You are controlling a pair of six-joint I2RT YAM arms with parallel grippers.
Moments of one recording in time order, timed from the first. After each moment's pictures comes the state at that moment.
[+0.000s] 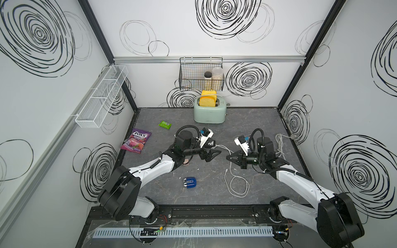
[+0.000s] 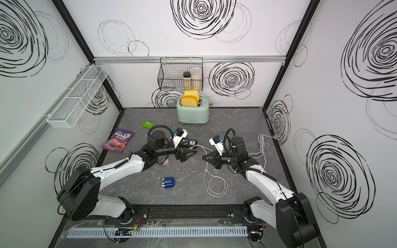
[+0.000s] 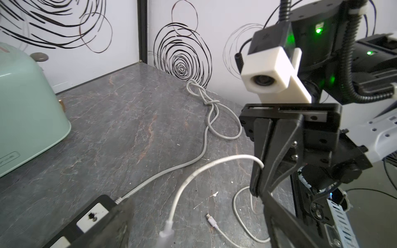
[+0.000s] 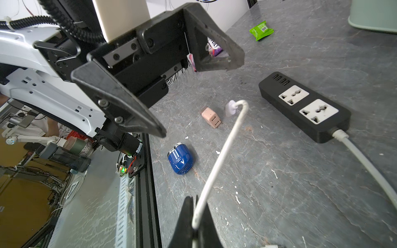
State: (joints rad) left arm -0.58 1.44 0.78 0.33 0.65 -0.03; right arm 0.37 1.11 0.55 0.01 -0.96 0.14
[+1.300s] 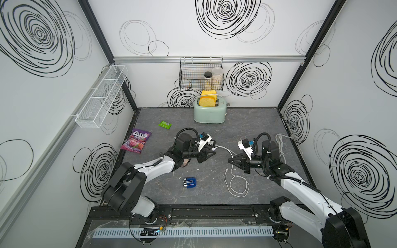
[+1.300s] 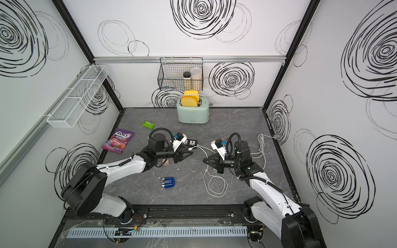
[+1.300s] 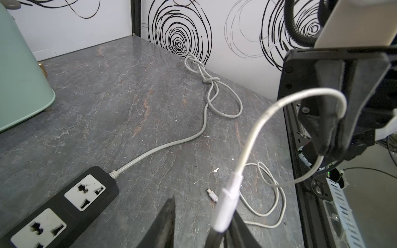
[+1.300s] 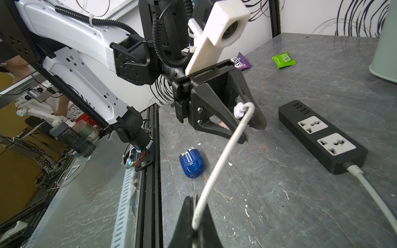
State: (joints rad) left arm -0.54 1.48 0.71 0.33 0.70 0.00; right arm 0.37 0.97 0.48 0.06 -1.04 0.07
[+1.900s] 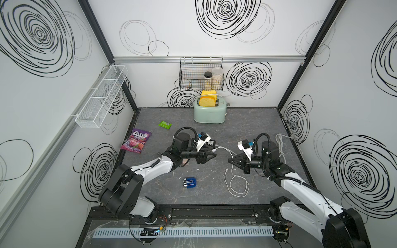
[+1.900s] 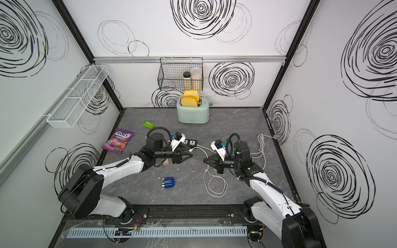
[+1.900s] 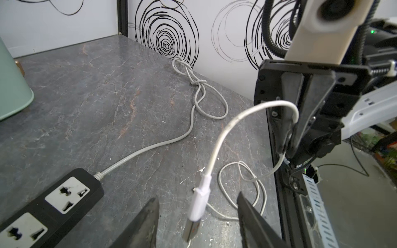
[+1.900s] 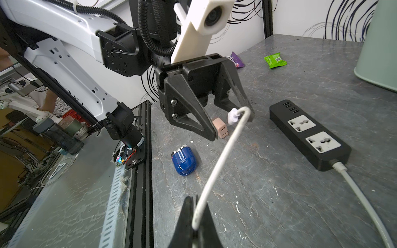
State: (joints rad) left arm -0.52 1.45 0.71 0.30 0.79 -0.03; right arm 0.38 0.96 0.48 0.04 -0.99 0.03
